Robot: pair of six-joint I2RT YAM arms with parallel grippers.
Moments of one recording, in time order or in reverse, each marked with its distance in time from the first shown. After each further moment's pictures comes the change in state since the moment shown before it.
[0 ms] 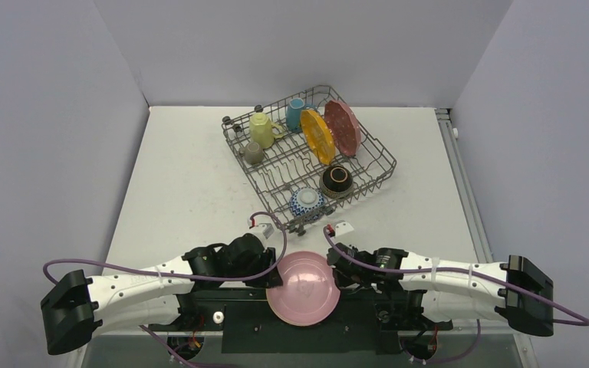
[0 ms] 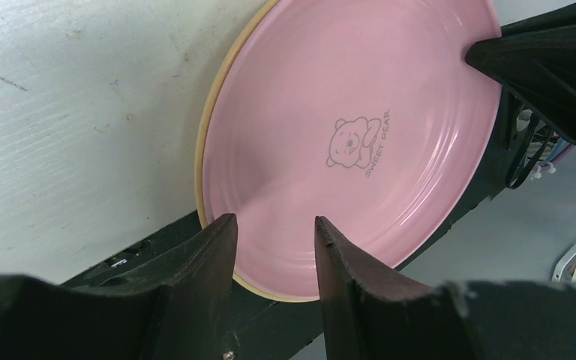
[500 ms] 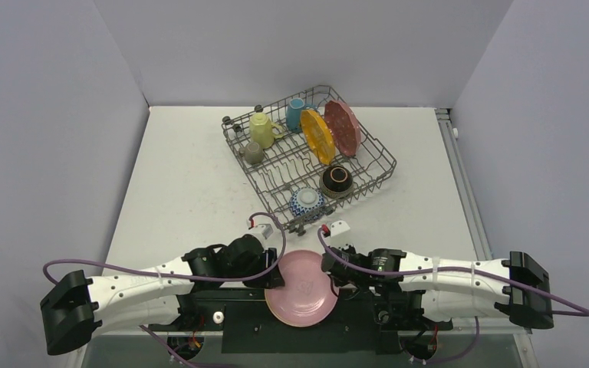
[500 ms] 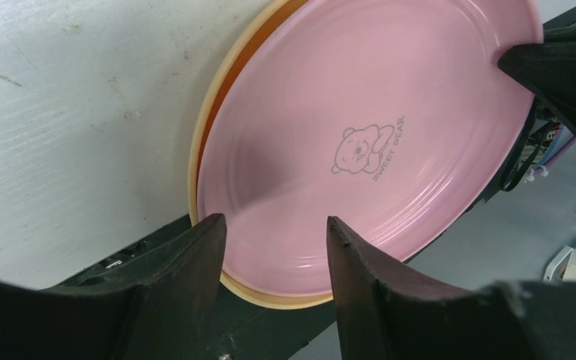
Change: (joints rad) left arm 0.000 -0.003 -0.017 0.023 0.000 -0.018; right arm 0.084 0.013 0.083 -0.077 0.119 0.024
